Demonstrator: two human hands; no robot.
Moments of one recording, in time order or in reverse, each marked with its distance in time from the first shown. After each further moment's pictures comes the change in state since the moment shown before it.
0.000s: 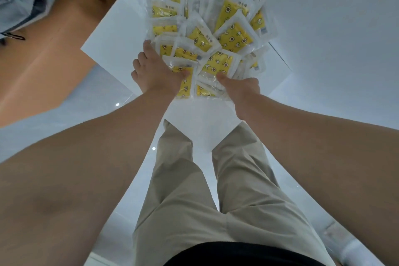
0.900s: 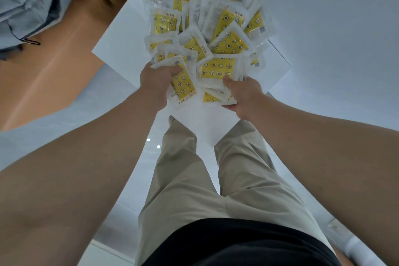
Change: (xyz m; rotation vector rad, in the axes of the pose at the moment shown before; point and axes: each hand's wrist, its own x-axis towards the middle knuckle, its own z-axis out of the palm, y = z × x) left_hand -0.011 -0.012 -0.032 -1.020 -0.350 -0.457; right_hand -0.011 0.012 -0.006 0.230 -0.153 0.000
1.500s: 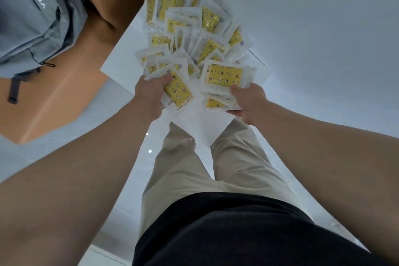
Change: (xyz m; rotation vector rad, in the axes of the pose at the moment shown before) left_hand -0.055 0.022 -0.013 -0.038 -0.065 -0.016; right_hand -0.047 -0.014 -0.041 0.047 0.034 -0.035
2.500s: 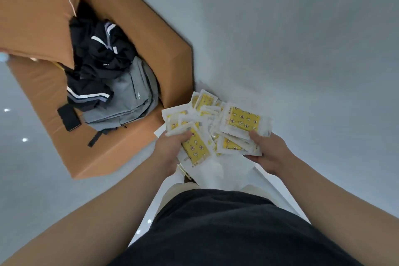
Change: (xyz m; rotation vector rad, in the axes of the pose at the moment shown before) left_hand -0.215 0.033 -0.052 -0.156 -0.131 0.248; right_hand -0.184 -0.039 -0.074 0.209 -0.309 -0.316
